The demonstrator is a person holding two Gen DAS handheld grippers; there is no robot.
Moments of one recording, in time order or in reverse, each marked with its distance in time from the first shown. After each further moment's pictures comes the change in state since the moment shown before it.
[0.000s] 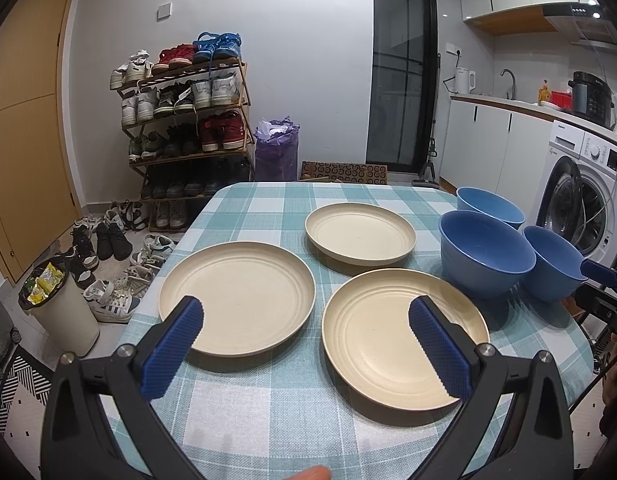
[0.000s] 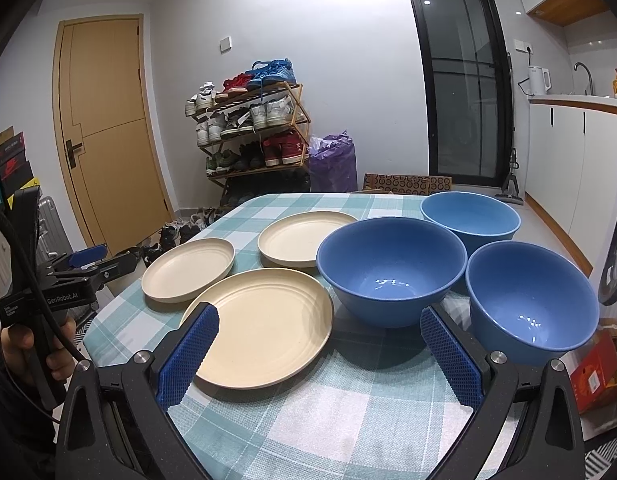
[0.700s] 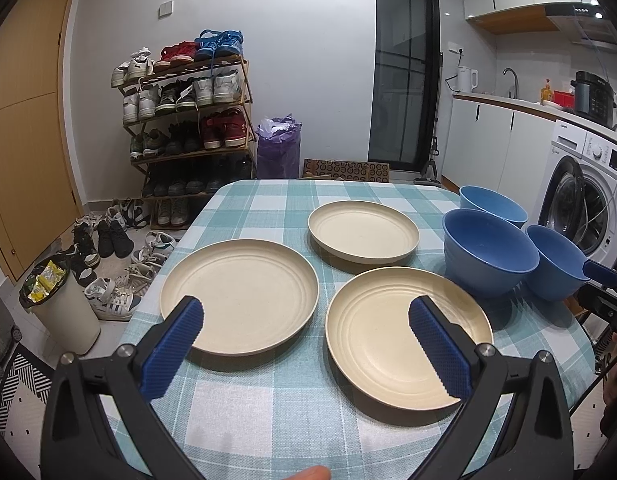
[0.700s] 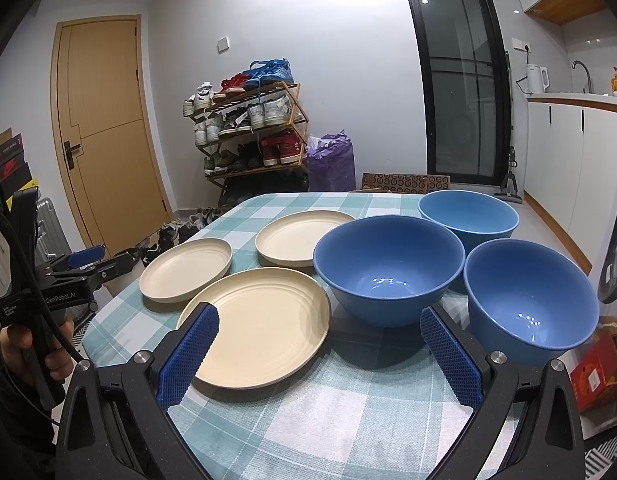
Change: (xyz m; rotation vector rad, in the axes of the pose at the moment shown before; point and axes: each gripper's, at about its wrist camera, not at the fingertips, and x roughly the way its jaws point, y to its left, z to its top) left arm -0.001 0.005 0.002 -0.003 0.007 0.006; right arm 0.000 -0.002 0.002 0.008 0.006 -0.004
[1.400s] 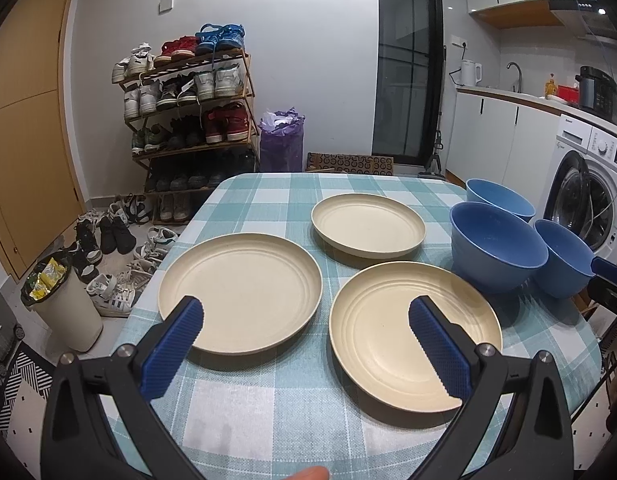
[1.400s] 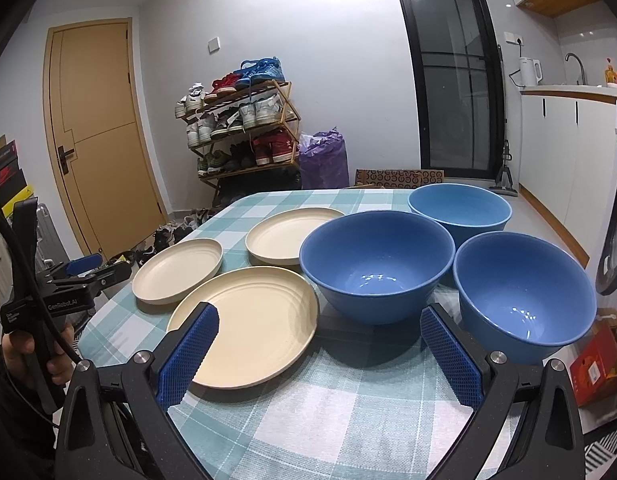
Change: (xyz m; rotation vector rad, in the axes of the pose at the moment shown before) left arm 0.019 0.000 -0.004 0.008 0.022 0.022; right arm 0.008 -0.014 -0.002 0.030 0.011 -0.013
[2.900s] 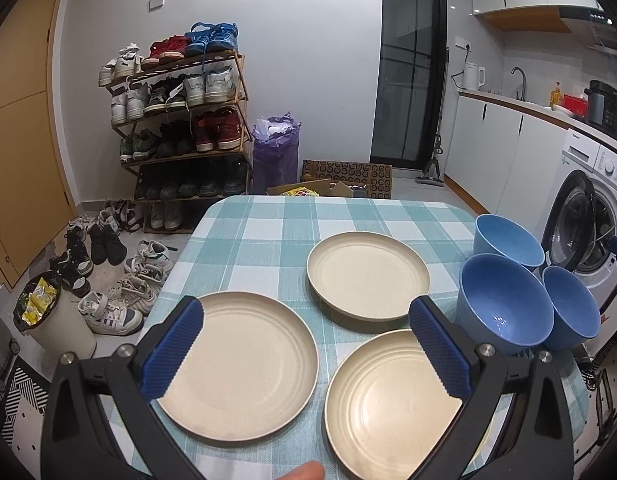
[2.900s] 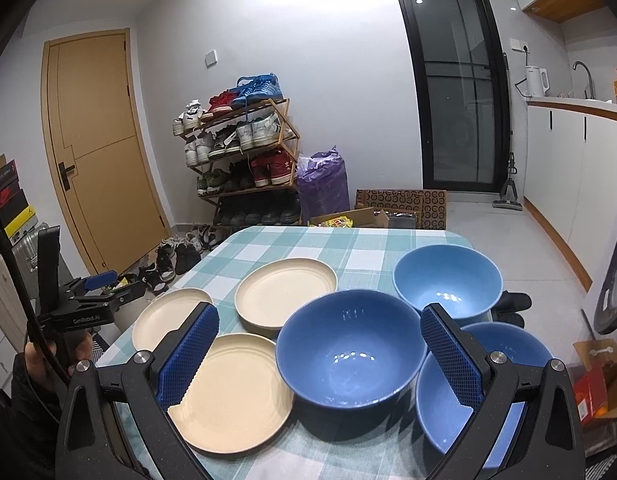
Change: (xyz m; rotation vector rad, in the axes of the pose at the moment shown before) left arm 0.040 -0.001 0.084 -0.008 0.026 -0.020; right arm 0.003 -0.032 0.110 -0.004 -0.017 0.028
